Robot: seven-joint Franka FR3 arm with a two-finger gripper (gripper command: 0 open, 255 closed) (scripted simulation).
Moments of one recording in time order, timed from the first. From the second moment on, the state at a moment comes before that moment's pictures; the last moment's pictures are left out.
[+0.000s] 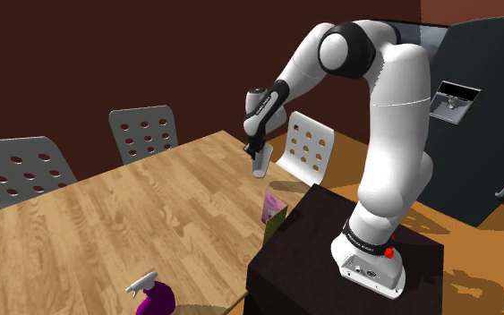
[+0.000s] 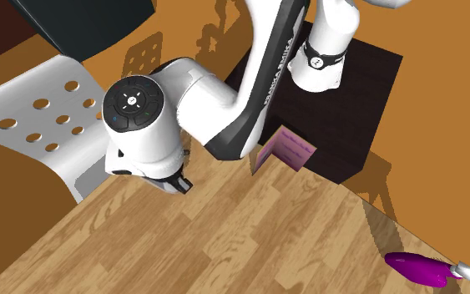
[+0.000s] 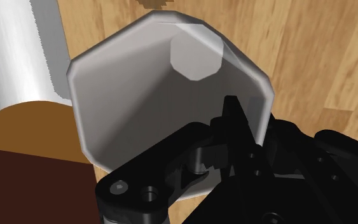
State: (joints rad) arm -0.20 0.39 -0.09 -2.21 -0.15 2.66 0.02
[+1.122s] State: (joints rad) arm -0.19 0.21 -0.09 -2.19 -0.14 2.46 -0.01
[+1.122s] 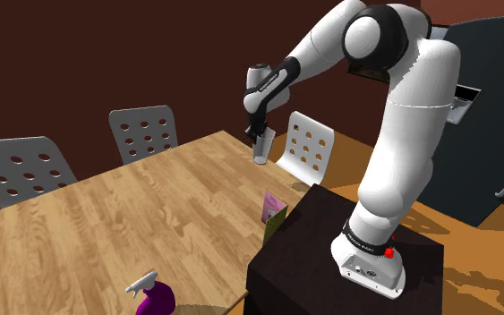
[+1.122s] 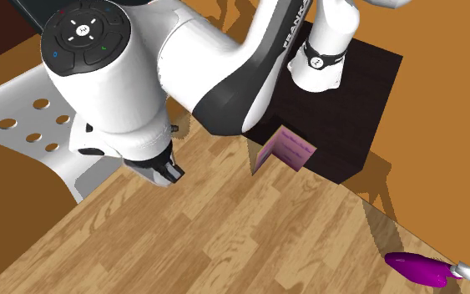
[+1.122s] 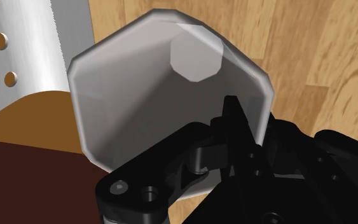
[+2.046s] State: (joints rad) arm -0.19 0.09 -0.08 -2.14 -0.13 2.29 -0.03
